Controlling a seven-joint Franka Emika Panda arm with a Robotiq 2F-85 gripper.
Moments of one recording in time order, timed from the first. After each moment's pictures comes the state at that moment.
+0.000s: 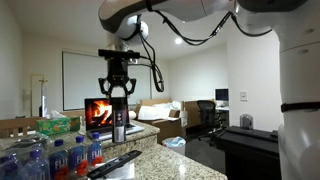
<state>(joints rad) 0.15 -0.02 0.10 -1.69 0.10 1.58 0.76</state>
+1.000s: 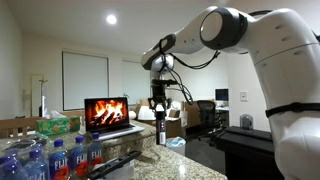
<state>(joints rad) -0.12 0.25 -0.14 -1.56 0.14 1.49 0.19</state>
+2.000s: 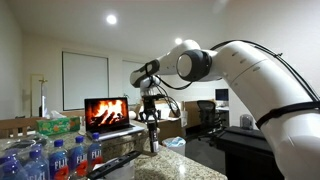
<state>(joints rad) -0.11 0.63 -0.12 -1.17 0.06 1.50 0.17</state>
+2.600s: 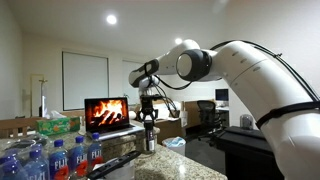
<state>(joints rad) -0.11 0.62 -0.10 -1.17 0.06 1.58 0.16</state>
